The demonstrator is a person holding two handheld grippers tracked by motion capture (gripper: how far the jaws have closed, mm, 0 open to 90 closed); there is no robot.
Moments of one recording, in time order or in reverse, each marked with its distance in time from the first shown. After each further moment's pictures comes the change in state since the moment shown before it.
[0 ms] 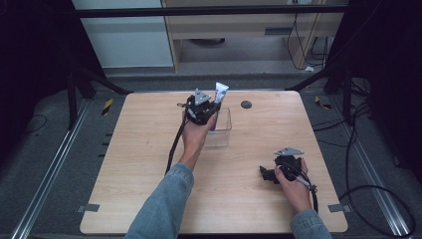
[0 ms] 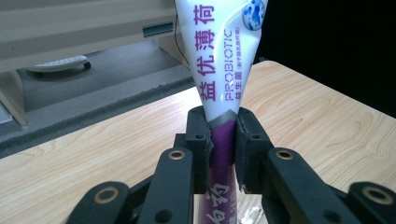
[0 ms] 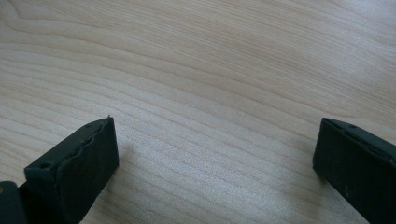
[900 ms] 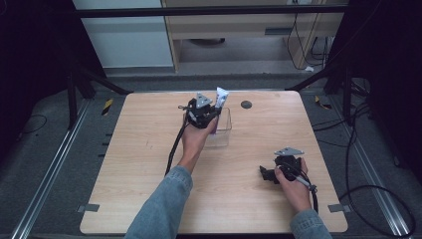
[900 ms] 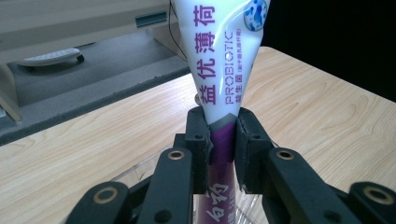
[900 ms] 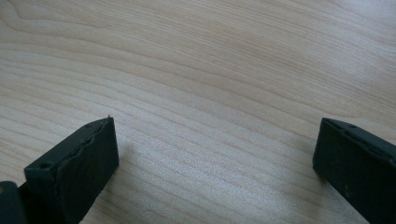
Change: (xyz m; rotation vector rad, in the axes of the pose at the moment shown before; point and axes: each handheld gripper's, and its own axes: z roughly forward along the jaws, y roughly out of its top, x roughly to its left) left arm -0.003 -0.009 0.000 0.042 -0.017 0.023; right arm 0.000 0.000 0.000 0.000 -0.001 -0.002
